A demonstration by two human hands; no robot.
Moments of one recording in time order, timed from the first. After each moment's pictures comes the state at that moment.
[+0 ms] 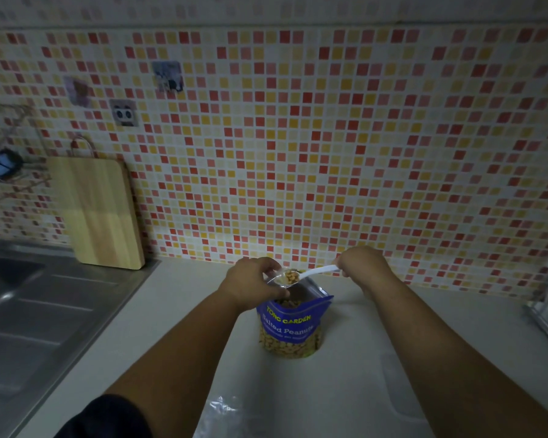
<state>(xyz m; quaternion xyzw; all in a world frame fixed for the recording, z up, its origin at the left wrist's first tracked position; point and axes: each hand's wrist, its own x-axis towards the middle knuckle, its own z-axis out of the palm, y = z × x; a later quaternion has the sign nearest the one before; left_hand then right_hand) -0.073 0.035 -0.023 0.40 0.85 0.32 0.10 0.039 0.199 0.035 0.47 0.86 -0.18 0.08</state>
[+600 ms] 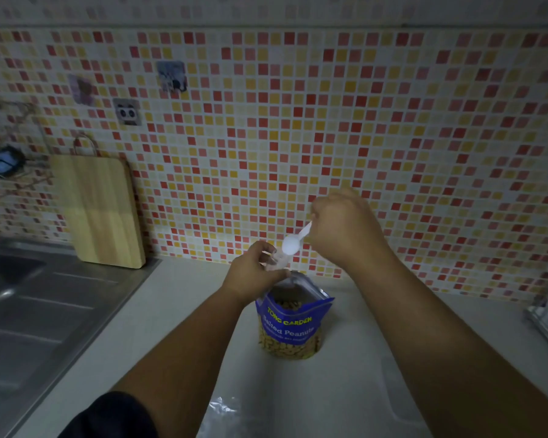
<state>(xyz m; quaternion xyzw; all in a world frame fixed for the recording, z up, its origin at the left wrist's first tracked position) -0.069 0.040 -0.017 0.32 0.81 0.48 0.10 0.051 0.151 0.098 0.20 0.95 0.03 -0.25</state>
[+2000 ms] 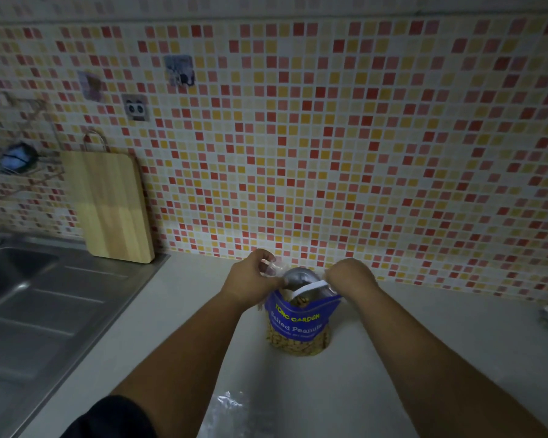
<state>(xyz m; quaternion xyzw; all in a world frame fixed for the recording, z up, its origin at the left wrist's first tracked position) -0.075 0.025 -0.033 0.30 0.82 0.46 0.14 0.023 0.197 -0.021 0.41 0.87 -0.25 0.02</state>
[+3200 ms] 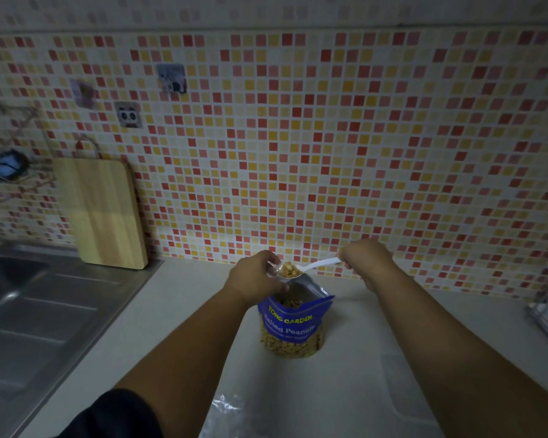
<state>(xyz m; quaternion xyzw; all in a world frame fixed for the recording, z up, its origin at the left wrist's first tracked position) -0.068 0.039 -0.016 0.34 0.87 0.35 0.12 0.040 0.205 0.036 0.52 0.79 -0.33 -0.05</state>
